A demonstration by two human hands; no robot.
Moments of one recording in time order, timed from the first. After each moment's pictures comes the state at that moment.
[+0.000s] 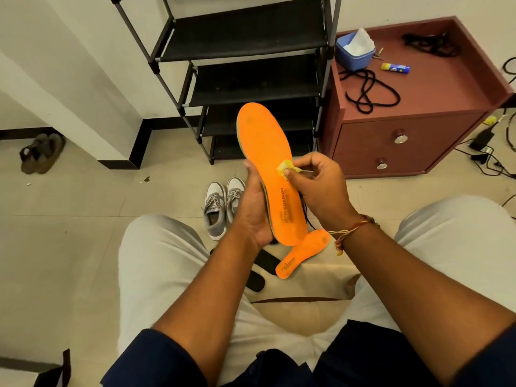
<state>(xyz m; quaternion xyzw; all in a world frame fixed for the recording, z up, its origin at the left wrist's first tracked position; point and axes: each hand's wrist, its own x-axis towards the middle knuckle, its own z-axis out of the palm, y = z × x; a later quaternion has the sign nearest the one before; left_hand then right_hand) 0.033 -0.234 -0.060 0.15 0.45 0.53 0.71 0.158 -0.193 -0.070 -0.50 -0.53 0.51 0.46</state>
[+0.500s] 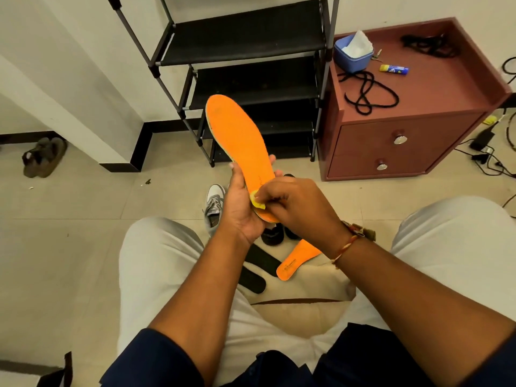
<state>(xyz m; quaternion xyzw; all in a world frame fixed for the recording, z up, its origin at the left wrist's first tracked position) 0.012 -0.224 -0.067 0.12 0.43 0.56 0.70 0.146 -0.219 -0.056 -0.38 -0.83 0.27 0.32</state>
